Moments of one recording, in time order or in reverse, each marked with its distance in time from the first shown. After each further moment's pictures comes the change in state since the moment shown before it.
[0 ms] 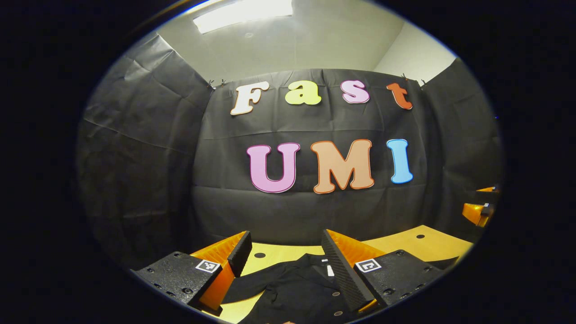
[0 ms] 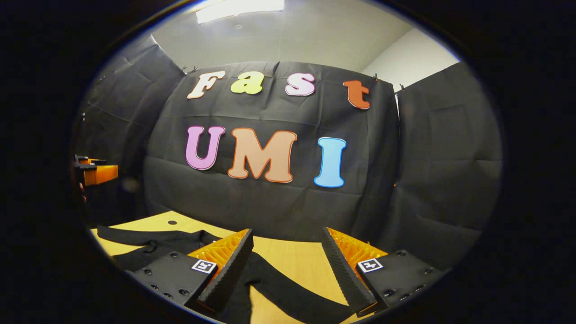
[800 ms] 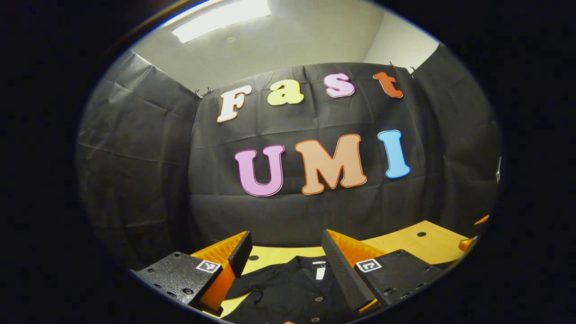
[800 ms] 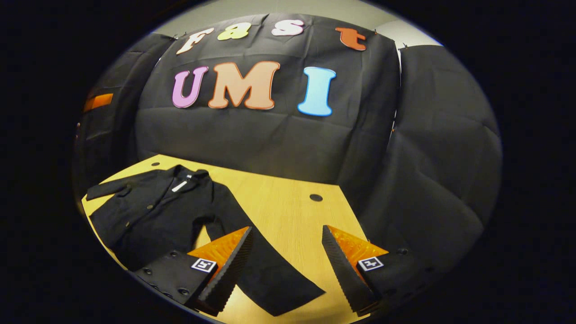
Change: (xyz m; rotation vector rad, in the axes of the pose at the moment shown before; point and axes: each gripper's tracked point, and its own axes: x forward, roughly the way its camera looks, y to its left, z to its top) left arm 0.018 -0.107 0.012 0.090 0.013 0.019; right arm 0.028 -0.120 -0.177 -0.036 0.395 0.022
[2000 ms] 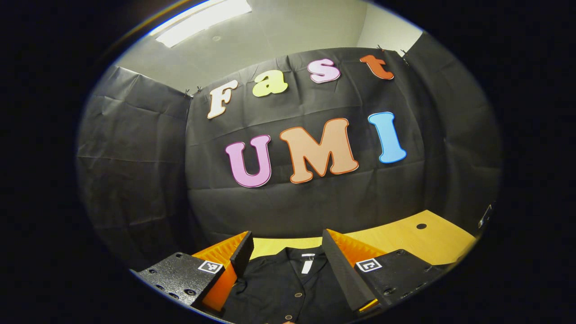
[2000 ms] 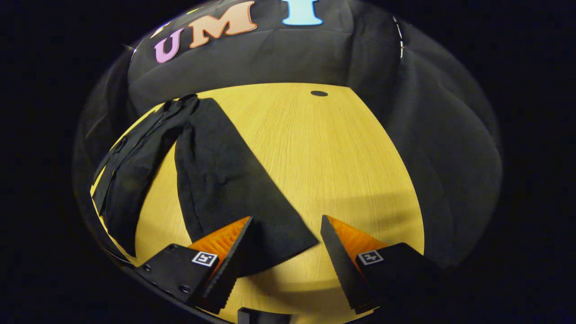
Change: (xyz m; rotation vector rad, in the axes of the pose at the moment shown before) left arm 0.011 -0.093 -0.024 0.065 0.074 0.035; right arm 0.053 -0.034 -0.176 0.084 0.465 0.168
